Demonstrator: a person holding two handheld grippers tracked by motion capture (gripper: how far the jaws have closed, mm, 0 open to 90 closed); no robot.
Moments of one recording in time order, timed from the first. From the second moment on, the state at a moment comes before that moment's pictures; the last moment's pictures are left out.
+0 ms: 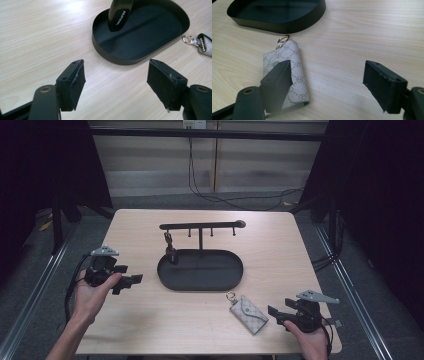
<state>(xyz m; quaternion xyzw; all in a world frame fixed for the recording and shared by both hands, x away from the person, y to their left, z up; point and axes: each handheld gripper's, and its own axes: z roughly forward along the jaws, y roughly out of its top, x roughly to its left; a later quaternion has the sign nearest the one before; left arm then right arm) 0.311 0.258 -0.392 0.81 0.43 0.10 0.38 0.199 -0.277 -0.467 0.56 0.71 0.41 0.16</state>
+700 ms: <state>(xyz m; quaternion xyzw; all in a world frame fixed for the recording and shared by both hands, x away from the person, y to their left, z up) 0.258 0.264 -0.438 0.80 0.42 0.09 0.41 0.205 -0.272 -0.445 0.54 0.72 0.41 0.14</state>
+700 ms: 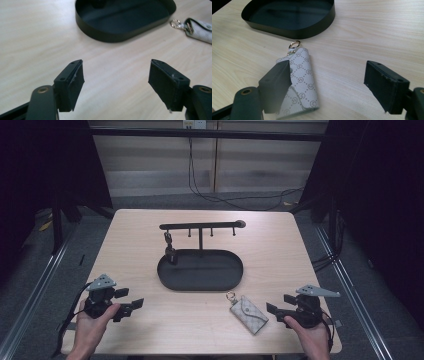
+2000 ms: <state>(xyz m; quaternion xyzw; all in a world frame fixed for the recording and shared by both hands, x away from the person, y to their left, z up) 0.237 0.277 -0.454 0.79 0.40 0.07 0.45 0.256 -0.212 -0.425 0.47 0.84 0.28 0.02</state>
